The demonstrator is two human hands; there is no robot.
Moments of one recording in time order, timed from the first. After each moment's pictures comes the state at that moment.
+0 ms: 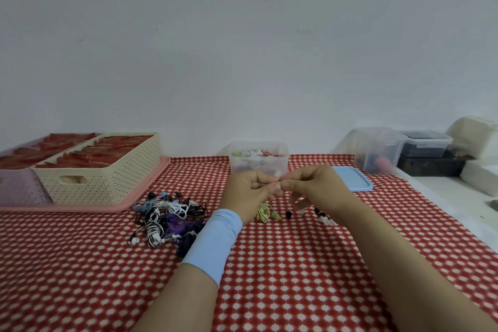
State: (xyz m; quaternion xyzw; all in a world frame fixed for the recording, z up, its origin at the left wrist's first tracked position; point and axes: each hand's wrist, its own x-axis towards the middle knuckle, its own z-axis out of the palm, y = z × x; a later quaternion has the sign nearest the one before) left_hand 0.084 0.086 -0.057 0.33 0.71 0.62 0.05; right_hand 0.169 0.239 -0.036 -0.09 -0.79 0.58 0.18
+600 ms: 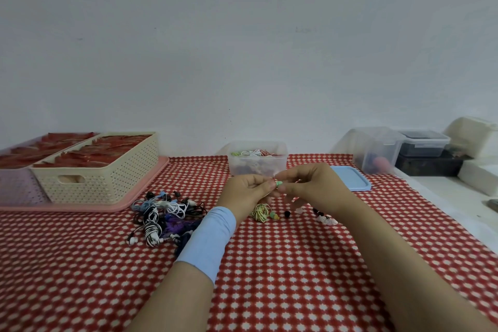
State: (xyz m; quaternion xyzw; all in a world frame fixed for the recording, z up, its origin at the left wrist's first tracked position) left_hand 0.077 0.086 -0.059 0.29 0.70 0.64 0.13; right_hand 0.168 0.243 -0.037 -0.04 -0.82 0.55 0.18
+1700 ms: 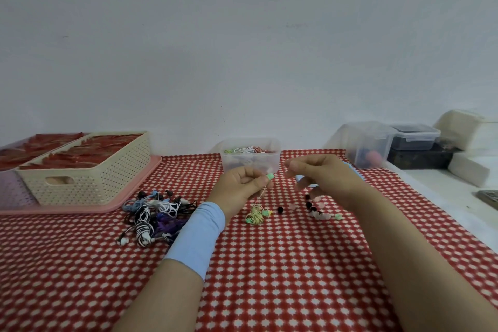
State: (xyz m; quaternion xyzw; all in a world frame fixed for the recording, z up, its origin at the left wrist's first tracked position) left_hand 0.073 0.085 -0.057 0.30 0.68 0.65 0.15; right_hand 0.181 0.266 -0.023 -0.11 -0.80 0.56 0.15
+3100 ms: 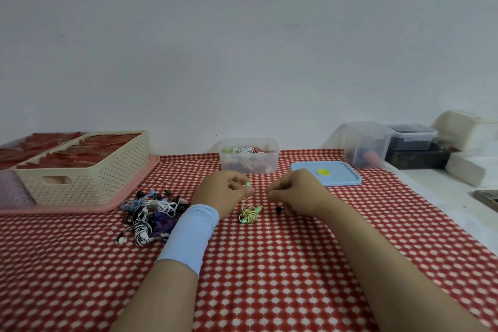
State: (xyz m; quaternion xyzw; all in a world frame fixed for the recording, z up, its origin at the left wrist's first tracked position) left_hand 0.056 0.070 -0.061 0.28 0.87 0.41 -0.01; right_hand 0.154 0.242 -0.051 -0.12 -0.89 0.41 0.12
